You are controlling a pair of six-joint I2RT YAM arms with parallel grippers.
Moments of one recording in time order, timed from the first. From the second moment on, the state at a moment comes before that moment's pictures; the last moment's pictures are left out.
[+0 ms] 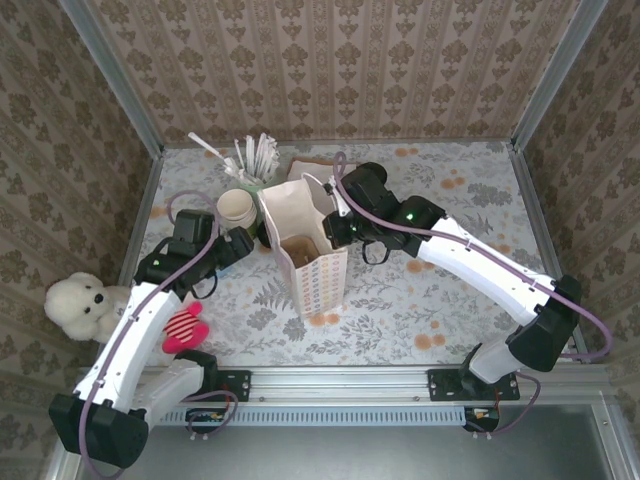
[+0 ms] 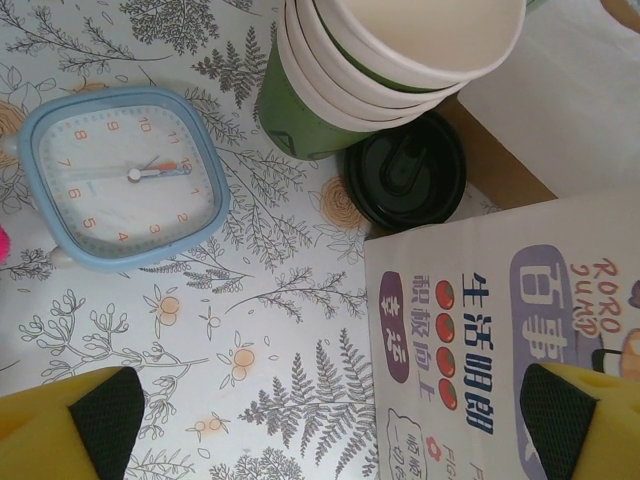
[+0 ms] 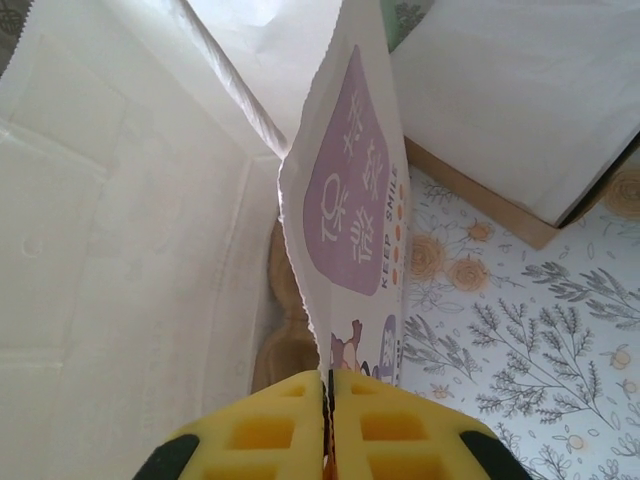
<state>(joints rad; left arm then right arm) -0.31 0.95 0.90 -0.84 -0.02 -0.71 0.79 1.50 1.51 -0.78 0.02 0.39</state>
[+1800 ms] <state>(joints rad) -0.35 1.17 0.97 -0.72 0.00 -0.72 0.44 1.29 1.13 -0.72 -0.15 0.40</state>
